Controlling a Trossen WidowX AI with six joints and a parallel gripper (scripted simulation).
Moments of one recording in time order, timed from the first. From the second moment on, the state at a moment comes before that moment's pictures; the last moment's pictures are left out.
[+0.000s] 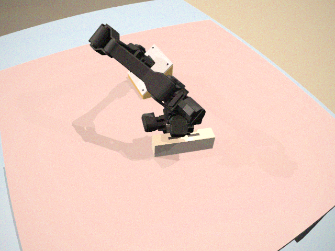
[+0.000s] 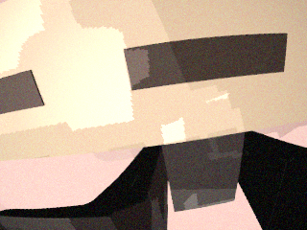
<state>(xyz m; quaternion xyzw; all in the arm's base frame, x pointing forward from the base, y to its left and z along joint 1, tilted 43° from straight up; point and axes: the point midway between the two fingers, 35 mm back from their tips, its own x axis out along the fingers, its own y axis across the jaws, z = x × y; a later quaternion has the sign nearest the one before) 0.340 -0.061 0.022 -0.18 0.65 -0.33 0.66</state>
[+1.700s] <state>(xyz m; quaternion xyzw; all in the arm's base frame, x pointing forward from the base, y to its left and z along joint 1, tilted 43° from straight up) 0.341 -0.061 0.024 -0.17 0.65 -0.33 0.66</state>
